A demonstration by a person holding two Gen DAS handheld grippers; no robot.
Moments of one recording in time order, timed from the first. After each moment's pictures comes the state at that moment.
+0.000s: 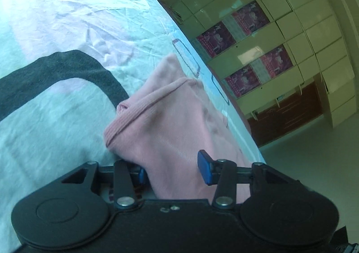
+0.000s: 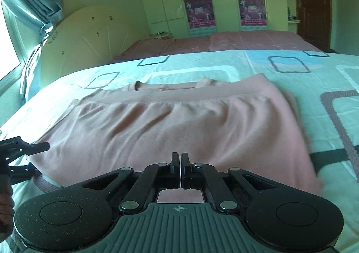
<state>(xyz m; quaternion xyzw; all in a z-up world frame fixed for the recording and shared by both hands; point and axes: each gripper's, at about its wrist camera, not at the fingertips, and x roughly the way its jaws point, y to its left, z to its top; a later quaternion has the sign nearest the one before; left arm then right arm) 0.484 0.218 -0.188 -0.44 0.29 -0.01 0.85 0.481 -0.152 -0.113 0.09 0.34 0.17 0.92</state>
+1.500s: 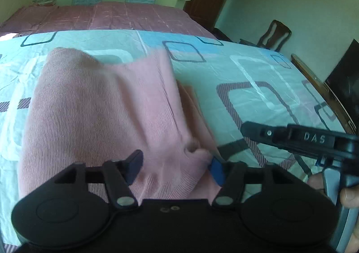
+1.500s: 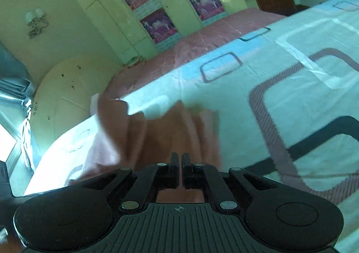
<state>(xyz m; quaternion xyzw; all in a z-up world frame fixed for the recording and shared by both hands) 0.544 -0.158 -0.105 -0.04 0.42 -0.23 0.88 0.482 -0.369 -0.098 0.28 0.34 0.08 0.89</state>
